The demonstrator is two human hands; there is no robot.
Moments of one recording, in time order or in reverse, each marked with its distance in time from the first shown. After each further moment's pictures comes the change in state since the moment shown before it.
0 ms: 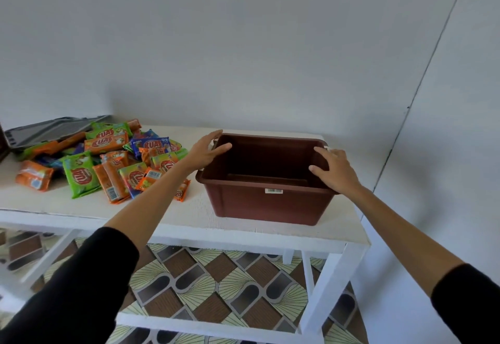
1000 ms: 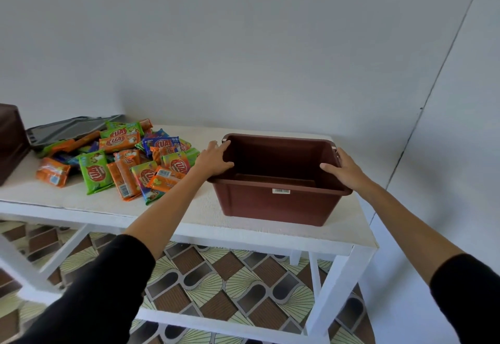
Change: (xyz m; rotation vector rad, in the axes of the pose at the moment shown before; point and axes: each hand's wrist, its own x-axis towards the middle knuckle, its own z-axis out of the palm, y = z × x) left_hand -0.010 0.009 0.012 0.555 -0.078 -0.167; right_hand 0.014 0.013 -0.004 0.317 -0.106 0.070
